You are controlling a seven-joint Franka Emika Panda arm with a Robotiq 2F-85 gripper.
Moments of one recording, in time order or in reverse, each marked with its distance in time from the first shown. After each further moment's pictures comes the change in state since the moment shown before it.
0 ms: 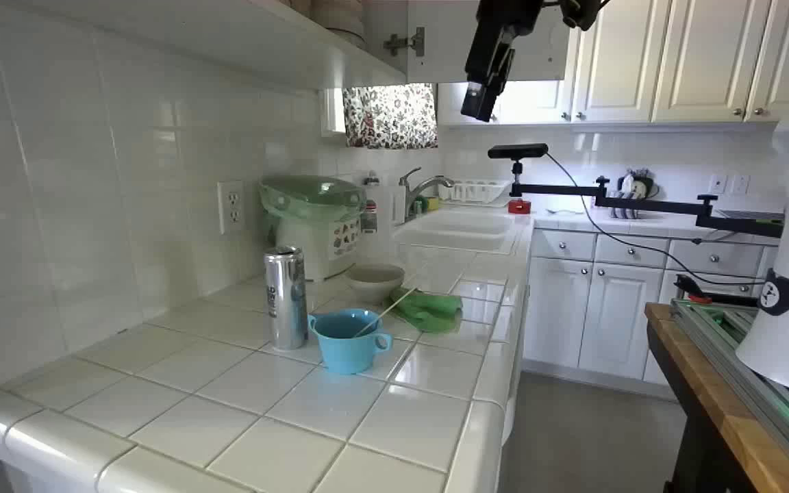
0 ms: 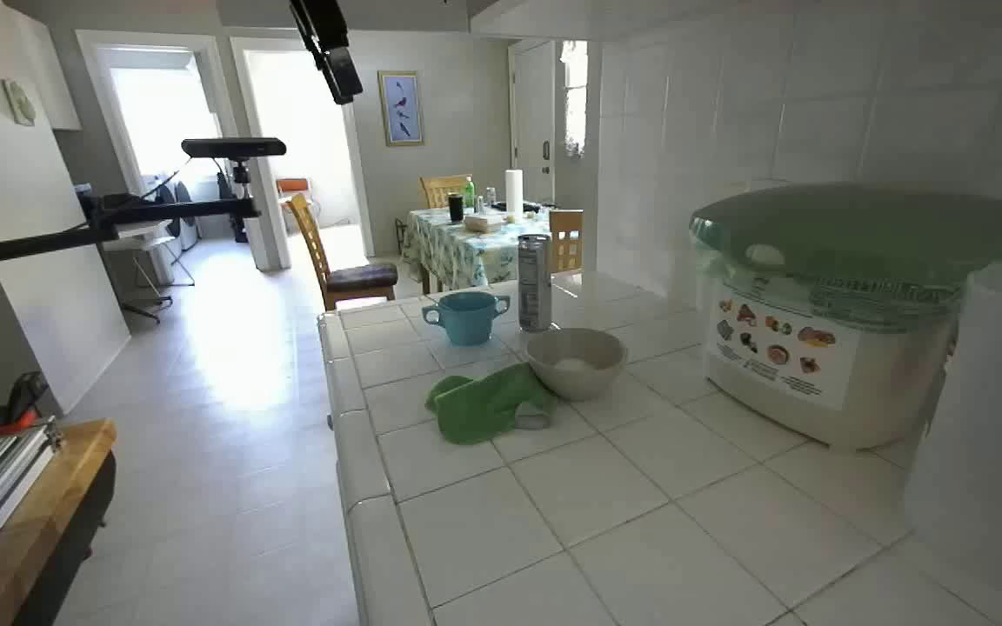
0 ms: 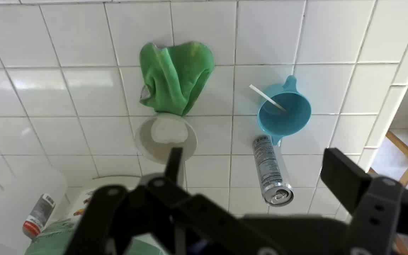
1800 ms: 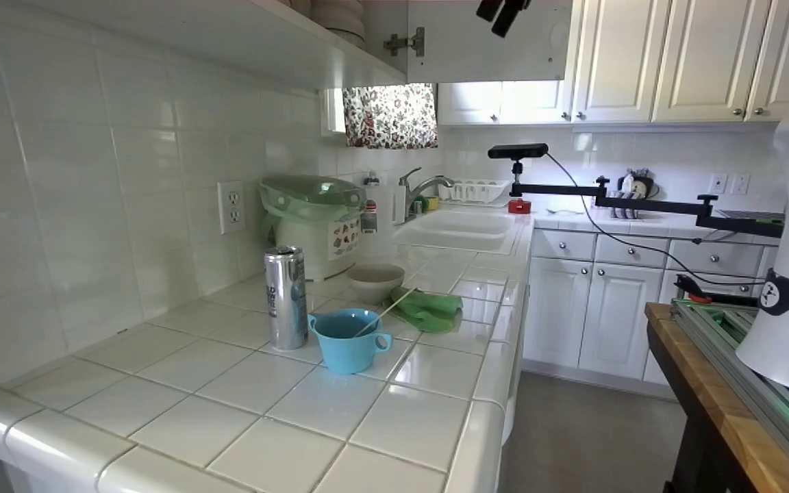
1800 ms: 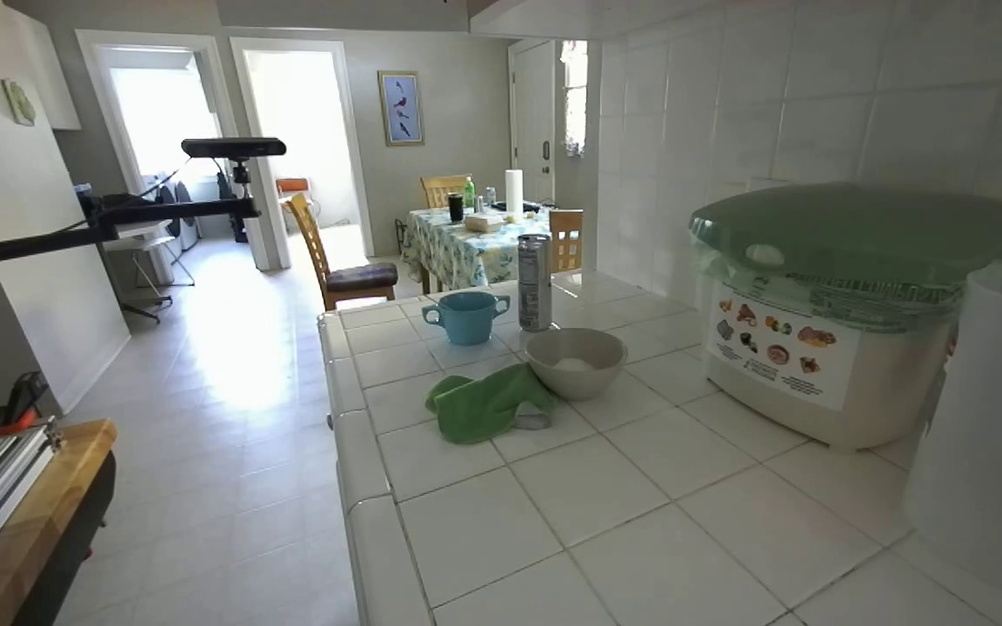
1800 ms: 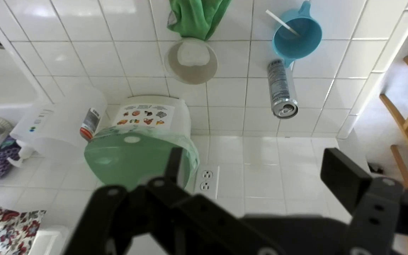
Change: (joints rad) arm -0.015 -0.233 0.025 0.013 -0.100 -0.005 0.065
